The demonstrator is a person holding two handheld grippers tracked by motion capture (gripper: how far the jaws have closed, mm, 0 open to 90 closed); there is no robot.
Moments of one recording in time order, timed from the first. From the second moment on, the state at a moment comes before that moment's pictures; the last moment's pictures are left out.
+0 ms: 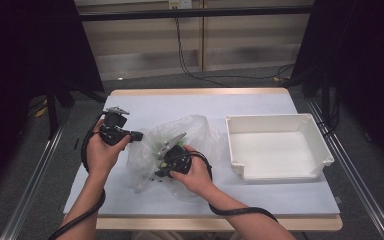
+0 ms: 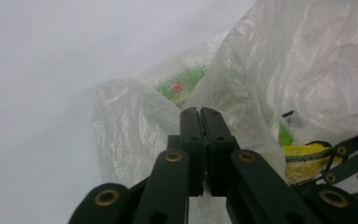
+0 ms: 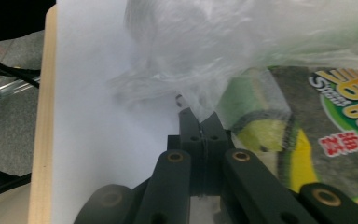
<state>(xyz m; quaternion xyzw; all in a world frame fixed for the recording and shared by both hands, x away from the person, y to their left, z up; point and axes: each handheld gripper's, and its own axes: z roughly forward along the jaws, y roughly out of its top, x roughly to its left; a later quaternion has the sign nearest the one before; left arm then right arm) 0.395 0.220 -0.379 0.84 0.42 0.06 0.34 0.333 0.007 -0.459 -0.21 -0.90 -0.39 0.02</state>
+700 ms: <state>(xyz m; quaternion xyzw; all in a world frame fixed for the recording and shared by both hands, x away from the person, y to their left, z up) 0.457 0.230 -0.420 0.81 0.48 0.03 0.33 0.310 0.004 -0.470 -0.20 -0.89 -0.41 0.04</state>
